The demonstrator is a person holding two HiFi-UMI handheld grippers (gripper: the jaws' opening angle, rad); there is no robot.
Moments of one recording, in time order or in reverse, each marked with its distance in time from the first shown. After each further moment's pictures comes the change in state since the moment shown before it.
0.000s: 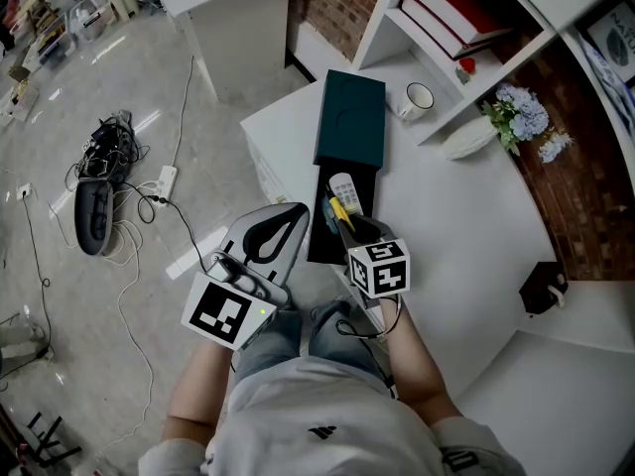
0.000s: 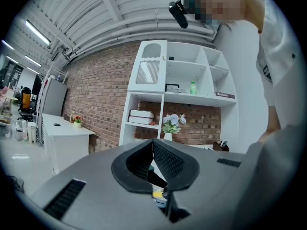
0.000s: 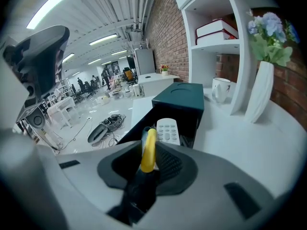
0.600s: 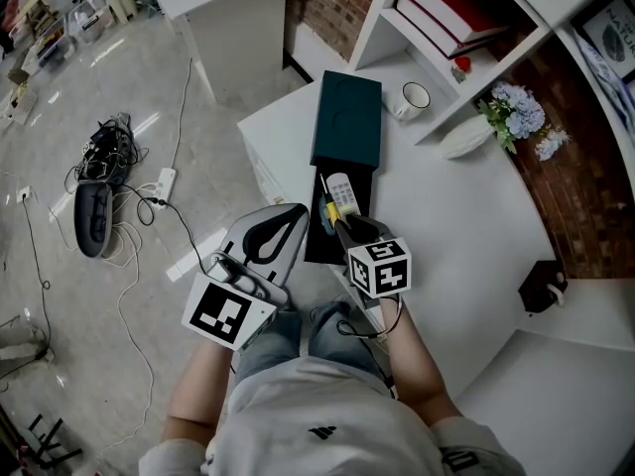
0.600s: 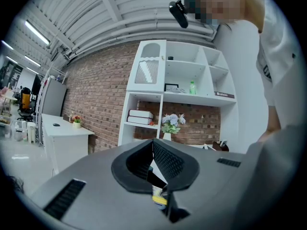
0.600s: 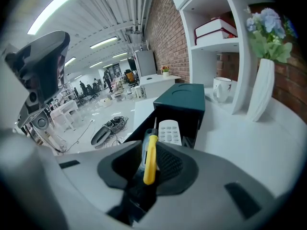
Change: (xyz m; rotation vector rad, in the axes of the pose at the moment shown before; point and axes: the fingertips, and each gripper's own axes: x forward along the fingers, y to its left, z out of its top) left arm 0.004 -0.005 -0.001 0.001 0.003 -0.003; right arm -0.004 0.001 0.004 0.019 -0.014 0.035
